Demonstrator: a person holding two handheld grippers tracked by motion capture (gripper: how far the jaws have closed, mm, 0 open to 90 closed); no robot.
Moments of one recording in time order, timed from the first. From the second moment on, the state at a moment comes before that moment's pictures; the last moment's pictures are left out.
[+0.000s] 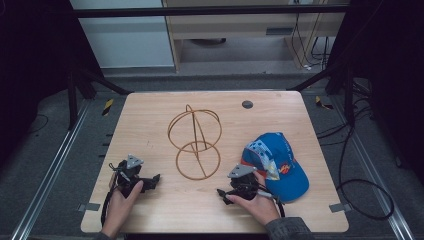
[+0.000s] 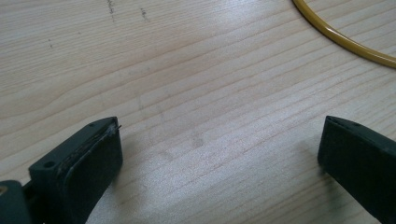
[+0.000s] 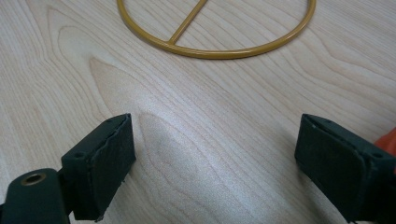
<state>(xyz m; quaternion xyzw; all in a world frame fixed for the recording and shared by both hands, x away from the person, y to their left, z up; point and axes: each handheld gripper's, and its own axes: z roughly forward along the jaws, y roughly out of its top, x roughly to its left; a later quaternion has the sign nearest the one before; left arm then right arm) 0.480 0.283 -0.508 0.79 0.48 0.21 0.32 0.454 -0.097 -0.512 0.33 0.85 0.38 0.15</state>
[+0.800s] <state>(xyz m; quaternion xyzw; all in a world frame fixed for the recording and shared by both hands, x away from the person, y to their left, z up) 0.477 0.283 -0.509 0.79 0.48 0.21 0.32 0.451 -0.104 -0.413 0.30 0.88 0.33 0.16</state>
